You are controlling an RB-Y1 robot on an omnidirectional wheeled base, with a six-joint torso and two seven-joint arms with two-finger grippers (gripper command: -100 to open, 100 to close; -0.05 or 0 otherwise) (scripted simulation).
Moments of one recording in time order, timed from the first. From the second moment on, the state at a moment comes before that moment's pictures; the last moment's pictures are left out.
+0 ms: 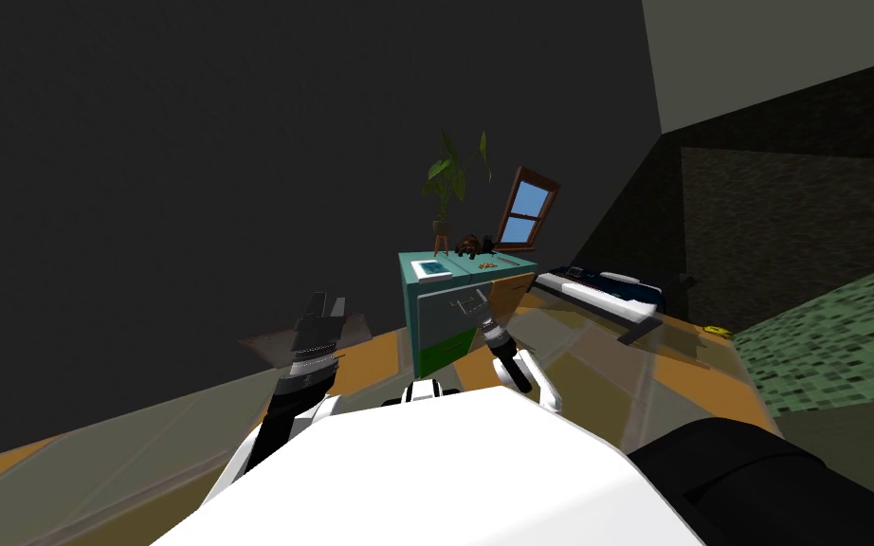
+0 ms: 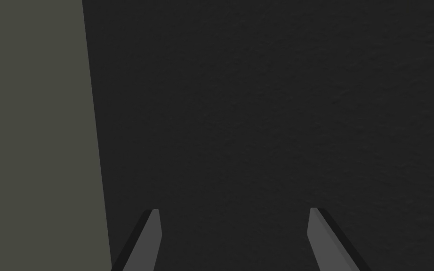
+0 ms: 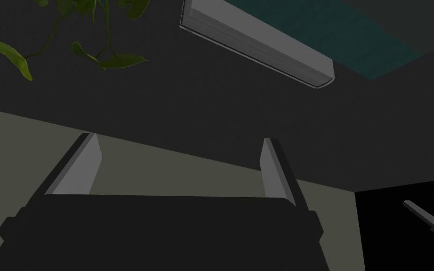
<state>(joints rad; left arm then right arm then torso) 0.54 0.00 -0.01 -2.24 -0.09 -0.57 0.06 0.34 -0.25 -0.04 -2.03 0.60 -0.60 1.06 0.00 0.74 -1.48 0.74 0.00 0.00</state>
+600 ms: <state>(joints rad) 0.54 0.00 -0.01 -2.24 -0.09 -0.57 0.06 0.32 -0.25 -0.05 -1.98 0.67 -0.62 1.22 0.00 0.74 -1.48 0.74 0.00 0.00</state>
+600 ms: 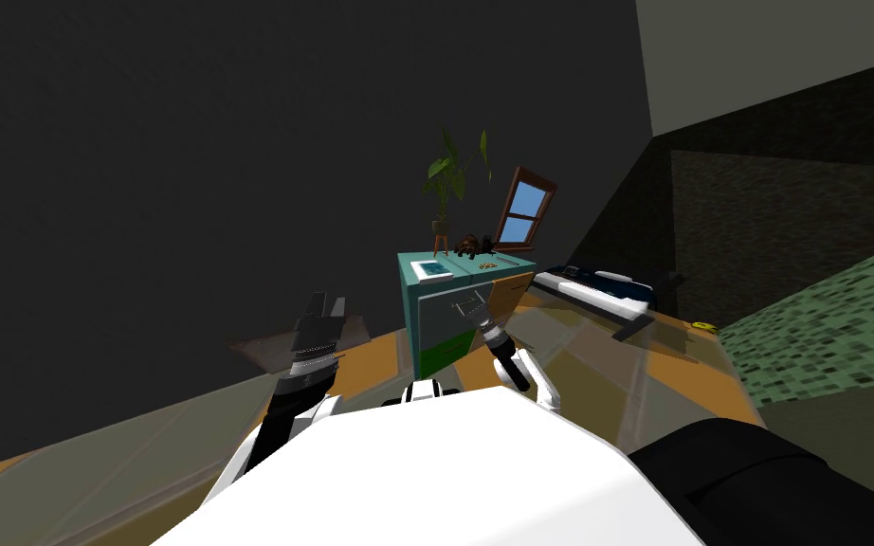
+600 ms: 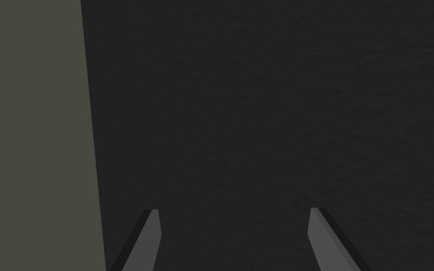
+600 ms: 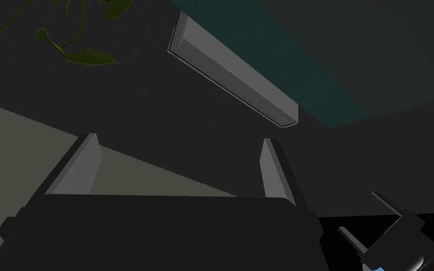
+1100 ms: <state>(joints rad) 0.54 0.00 -0.01 -2.24 -0.09 -0.57 0.06 0.31 -0.25 -0.06 -1.94 0.74 -0.64 1.34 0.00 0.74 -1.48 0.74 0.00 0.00</state>
